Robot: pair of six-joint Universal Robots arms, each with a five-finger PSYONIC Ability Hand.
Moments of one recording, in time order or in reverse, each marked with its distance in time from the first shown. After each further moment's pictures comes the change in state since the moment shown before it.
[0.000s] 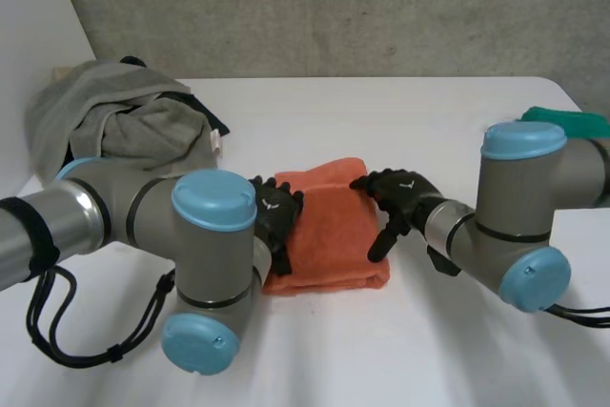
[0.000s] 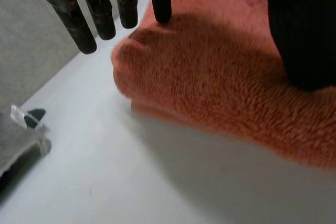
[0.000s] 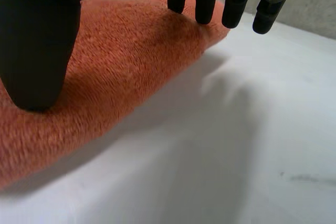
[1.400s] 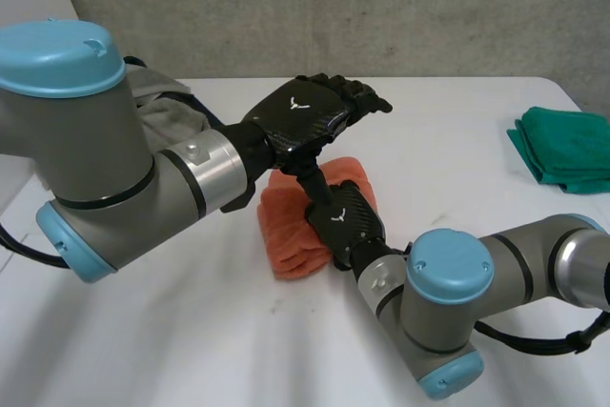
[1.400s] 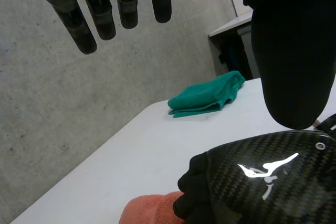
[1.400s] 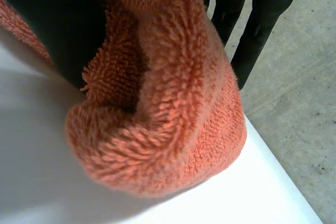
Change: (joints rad) left arm 0.162 0.304 0.085 -0.107 0.754 -0.183; right arm 0.250 0.009 0.283 -0.643 0.171 -0.443; left_hand 0.000 0.000 0.000 0.000 -0.004; right_hand 0.671 0.782 0.784 0.795 0.709
